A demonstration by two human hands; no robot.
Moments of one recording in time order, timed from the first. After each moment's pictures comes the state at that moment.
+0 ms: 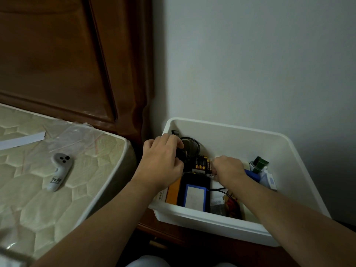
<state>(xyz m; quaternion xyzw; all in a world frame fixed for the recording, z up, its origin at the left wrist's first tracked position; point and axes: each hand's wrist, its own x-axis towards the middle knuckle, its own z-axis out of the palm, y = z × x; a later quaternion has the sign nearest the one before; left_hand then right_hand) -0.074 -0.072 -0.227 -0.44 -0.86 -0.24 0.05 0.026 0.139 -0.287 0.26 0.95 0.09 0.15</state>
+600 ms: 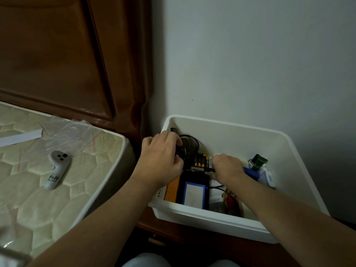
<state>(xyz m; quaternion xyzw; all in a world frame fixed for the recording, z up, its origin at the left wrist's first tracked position) -0.074 -0.071 -0.229 -0.44 -0.87 -0.23 0.06 0.027 0.139 -0.290 0.28 0.95 0.05 0.13</state>
